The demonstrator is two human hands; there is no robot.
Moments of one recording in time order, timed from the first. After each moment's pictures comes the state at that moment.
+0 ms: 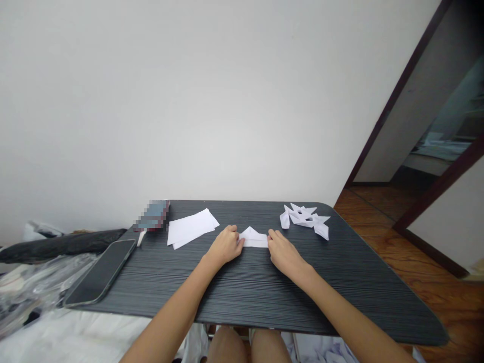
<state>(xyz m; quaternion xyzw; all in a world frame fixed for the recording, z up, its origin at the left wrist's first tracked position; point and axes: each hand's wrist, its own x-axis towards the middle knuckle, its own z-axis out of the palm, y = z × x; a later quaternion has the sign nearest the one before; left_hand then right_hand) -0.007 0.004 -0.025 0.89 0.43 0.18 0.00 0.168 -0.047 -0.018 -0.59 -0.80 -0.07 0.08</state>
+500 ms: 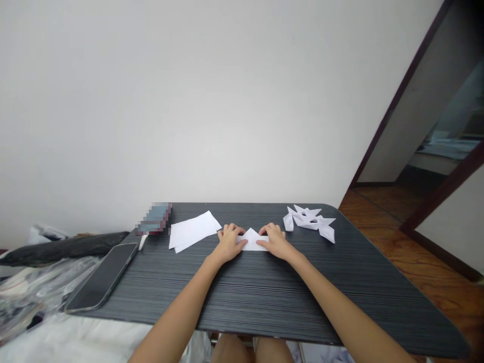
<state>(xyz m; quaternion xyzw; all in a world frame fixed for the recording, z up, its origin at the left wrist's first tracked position) -0.009 0.021 -0.039 0.84 0.49 0.21 0.11 0.167 0.002 -0.040 -0.63 -0.73 0.15 0.24</state>
